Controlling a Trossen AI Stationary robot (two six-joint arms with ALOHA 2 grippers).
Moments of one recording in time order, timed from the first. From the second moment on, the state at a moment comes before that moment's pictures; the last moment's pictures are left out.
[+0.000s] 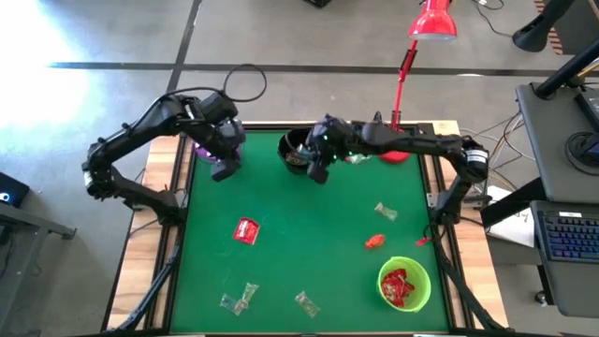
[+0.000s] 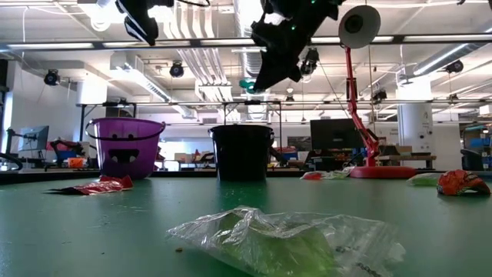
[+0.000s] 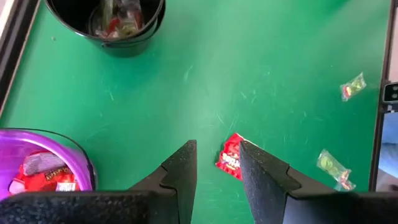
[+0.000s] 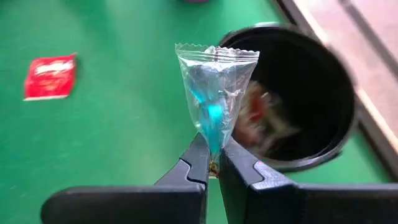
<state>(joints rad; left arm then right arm) 0.47 1.33 1.59 -1.41 0.27 0.14 -0.29 1.73 1.52 -0.64 0.00 0.06</state>
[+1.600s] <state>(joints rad) 0.36 1.42 1.51 -1.48 0.17 -0.29 -0.46 1.84 1.85 -0.76 0.04 -0.20</state>
